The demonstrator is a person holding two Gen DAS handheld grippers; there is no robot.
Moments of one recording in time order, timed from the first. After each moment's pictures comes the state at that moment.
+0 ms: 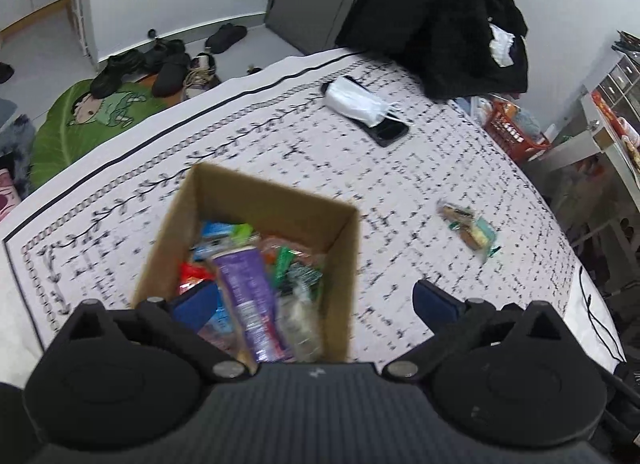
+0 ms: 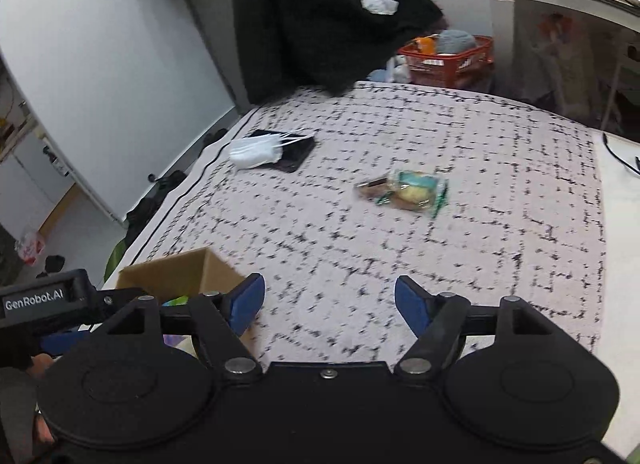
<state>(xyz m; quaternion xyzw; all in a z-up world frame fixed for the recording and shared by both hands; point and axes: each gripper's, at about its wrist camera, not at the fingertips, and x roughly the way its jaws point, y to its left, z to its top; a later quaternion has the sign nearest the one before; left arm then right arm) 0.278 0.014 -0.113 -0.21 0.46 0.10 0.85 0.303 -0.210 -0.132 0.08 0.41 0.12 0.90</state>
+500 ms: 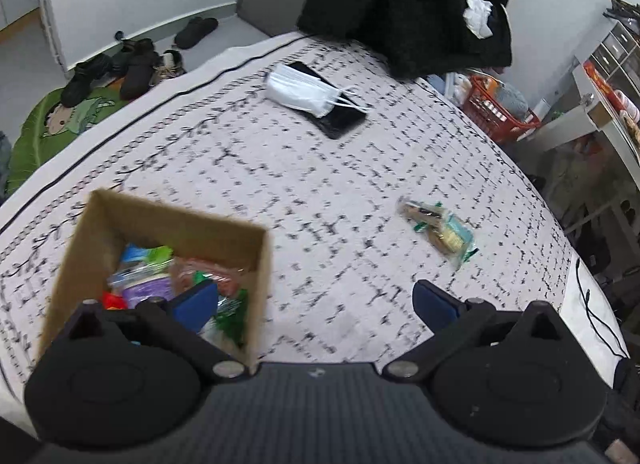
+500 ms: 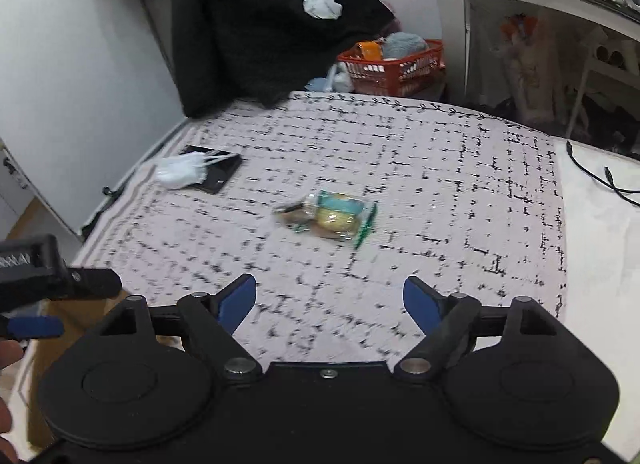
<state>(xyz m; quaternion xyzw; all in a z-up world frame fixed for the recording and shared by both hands) 0.350 -0.042 -0.123 -0.19 0.49 0.08 0.85 0.352 -0.253 -0.161 0.06 0.40 0.07 0.91</state>
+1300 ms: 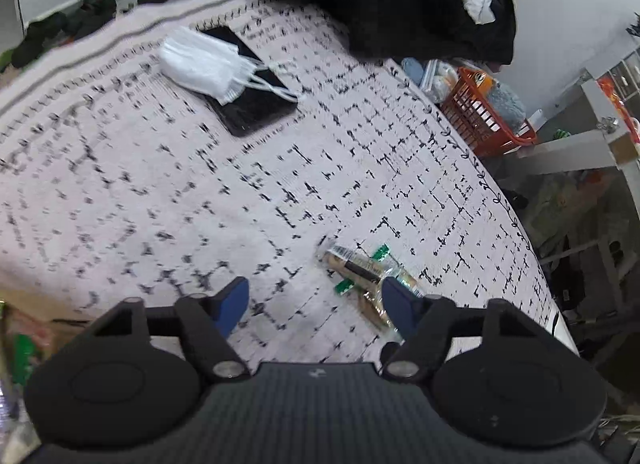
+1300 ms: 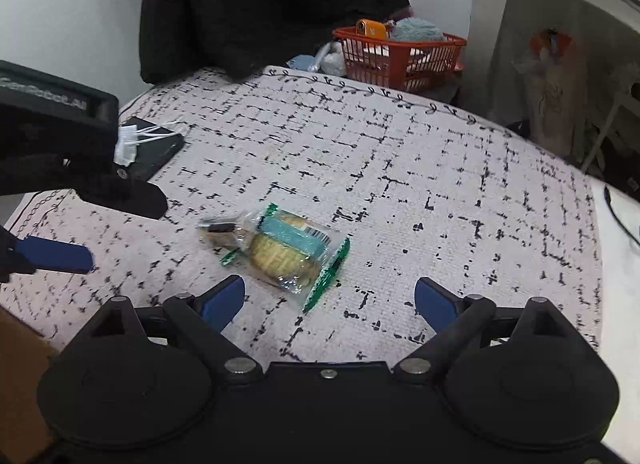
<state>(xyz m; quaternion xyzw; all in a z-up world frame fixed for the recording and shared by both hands) 0.474 -0.086 -0.188 -0.27 0.51 0.06 0.82 0.446 -0.248 -0.232 -0.02 0.40 0.07 0.91</state>
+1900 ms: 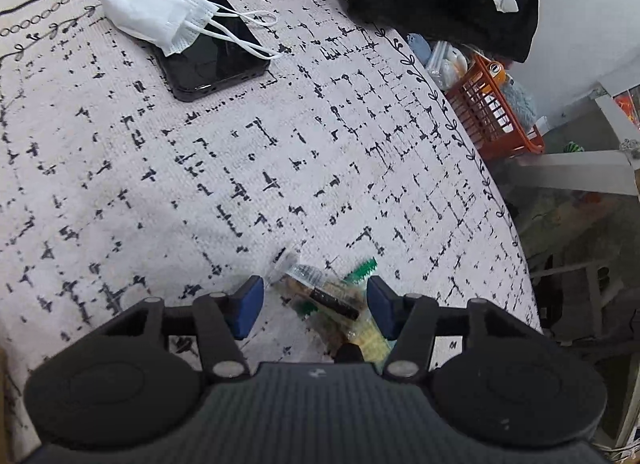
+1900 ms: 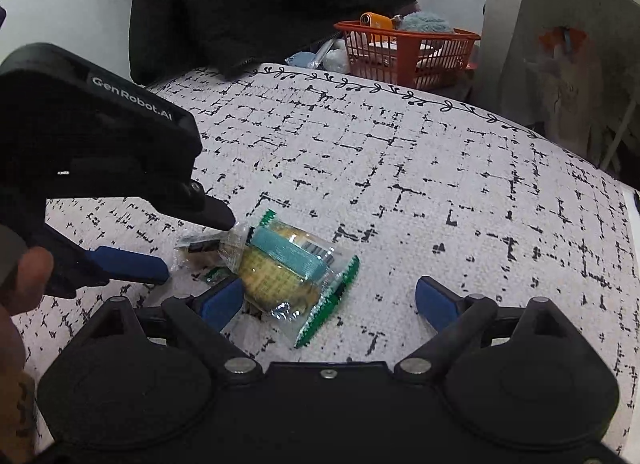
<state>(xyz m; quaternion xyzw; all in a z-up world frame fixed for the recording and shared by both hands) 0.524 -0.096 -0.240 -0.34 0.51 0.03 0.79 0.476 -0.247 -0.257 -0.01 0.38 0.07 0.92</state>
